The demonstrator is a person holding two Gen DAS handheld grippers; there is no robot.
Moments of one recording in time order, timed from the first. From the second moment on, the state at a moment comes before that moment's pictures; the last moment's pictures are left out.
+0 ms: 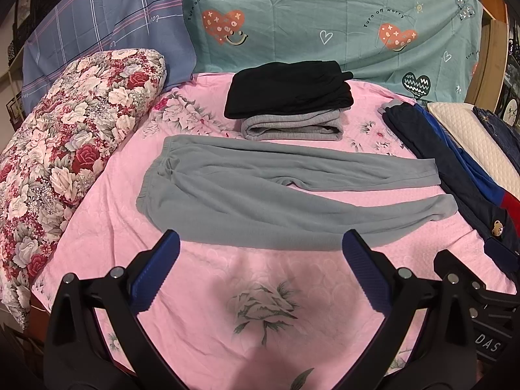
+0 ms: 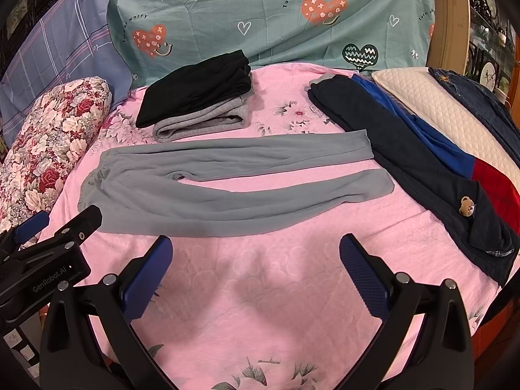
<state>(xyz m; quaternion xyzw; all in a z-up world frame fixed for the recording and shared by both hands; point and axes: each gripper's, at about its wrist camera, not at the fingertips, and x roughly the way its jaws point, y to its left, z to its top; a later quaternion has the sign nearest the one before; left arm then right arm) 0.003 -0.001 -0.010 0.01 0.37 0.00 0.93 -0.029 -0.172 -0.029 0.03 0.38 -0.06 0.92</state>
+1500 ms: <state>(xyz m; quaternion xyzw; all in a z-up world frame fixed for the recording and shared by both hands) 0.130 0.181 -0.113 -0.30 0.54 -0.03 0.79 -0.016 -0.223 -0.074 0.03 0.44 -0.09 0.89</state>
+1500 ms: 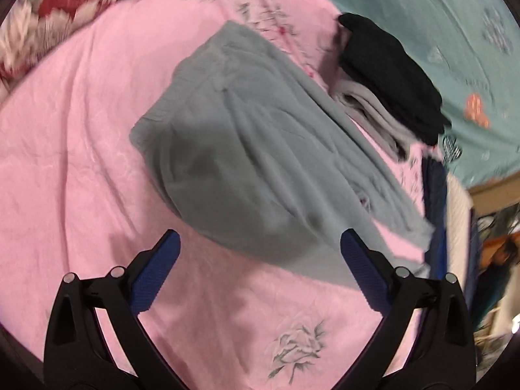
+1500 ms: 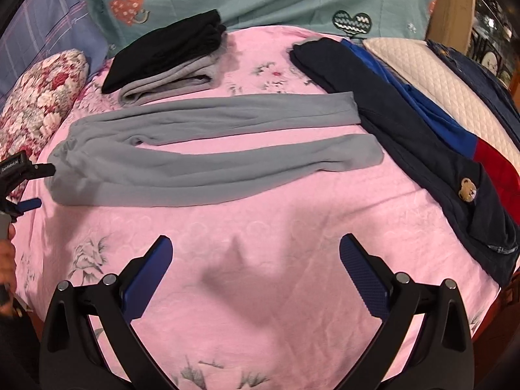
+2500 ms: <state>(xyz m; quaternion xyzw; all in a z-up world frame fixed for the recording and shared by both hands) 0.146 0.249 -0.146 -0.32 0.51 0.06 0.80 -0.005 -0.318 -0.028 0.05 0.41 -0.19 0.89</state>
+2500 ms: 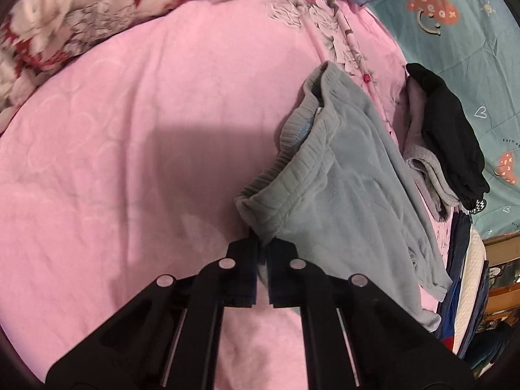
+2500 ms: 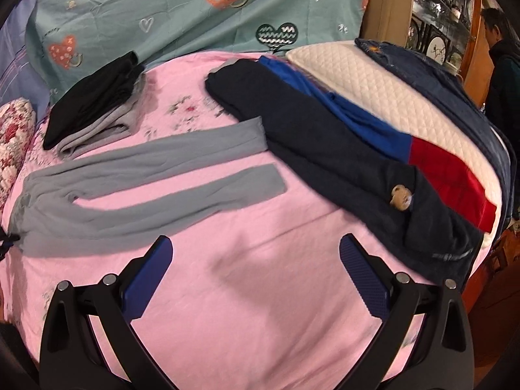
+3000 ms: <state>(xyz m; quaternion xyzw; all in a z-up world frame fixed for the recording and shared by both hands) 0.136 0.250 -0.146 -0.30 0.52 0.06 0.80 0.102 -0.400 -0.102 0.13 0.54 -0.17 0.81</state>
